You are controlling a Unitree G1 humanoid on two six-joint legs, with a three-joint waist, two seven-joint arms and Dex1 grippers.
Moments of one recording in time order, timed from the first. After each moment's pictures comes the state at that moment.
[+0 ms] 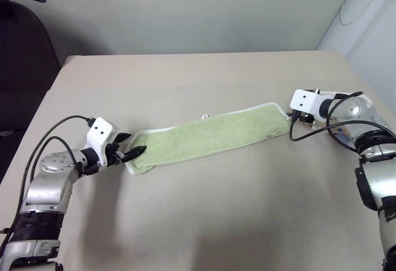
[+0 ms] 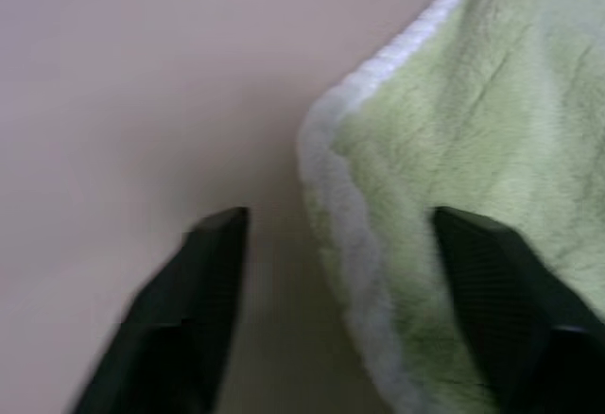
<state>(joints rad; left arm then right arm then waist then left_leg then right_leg) -0.26 0.79 0.16 0.16 -0.32 0.34 -0.81 -1.11 -0.76 0.30 1.26 -0.45 -0.53 0.61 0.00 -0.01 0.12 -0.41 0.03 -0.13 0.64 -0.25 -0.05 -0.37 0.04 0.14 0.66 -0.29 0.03</state>
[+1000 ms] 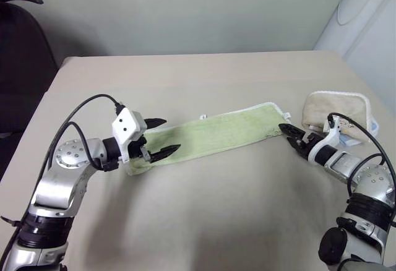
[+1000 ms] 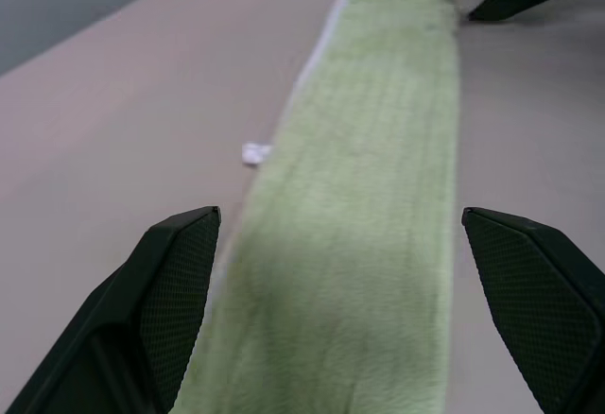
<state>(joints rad) -0.26 0.77 0.08 -0.25 -0.42 0.37 -0.92 -0.50 -0.31 -0.73 0.10 0.87 1.28 0.15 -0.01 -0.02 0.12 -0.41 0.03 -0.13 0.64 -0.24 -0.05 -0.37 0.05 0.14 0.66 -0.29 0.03</state>
